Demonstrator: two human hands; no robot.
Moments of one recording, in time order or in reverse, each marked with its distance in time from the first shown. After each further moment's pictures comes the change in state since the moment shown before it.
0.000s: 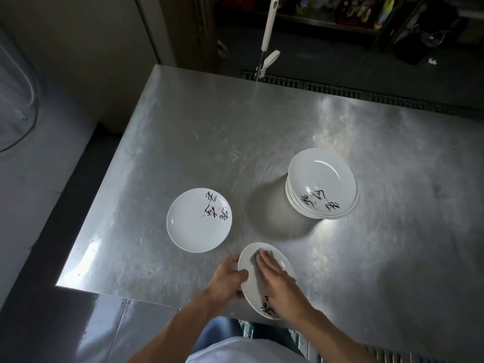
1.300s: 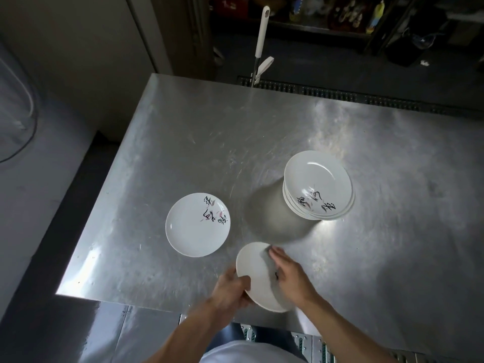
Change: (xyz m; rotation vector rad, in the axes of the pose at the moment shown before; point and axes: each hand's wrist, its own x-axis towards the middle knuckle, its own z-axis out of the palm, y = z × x) left_hand -0.007 -0.004 0.014 -0.148 0.000 -0.024; right_hand 0.017 0.015 -0.023 0.331 0.126 0.149
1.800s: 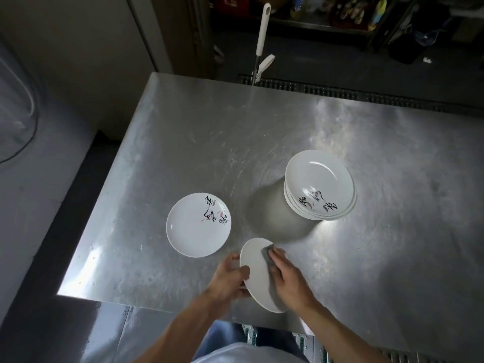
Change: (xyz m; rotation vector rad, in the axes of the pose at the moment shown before) left_hand 0.009 0.015 -0.006 0.041 -0.012 0.030; right_hand -0.002 0.006 0.017 -0.007 0.125 -0.024
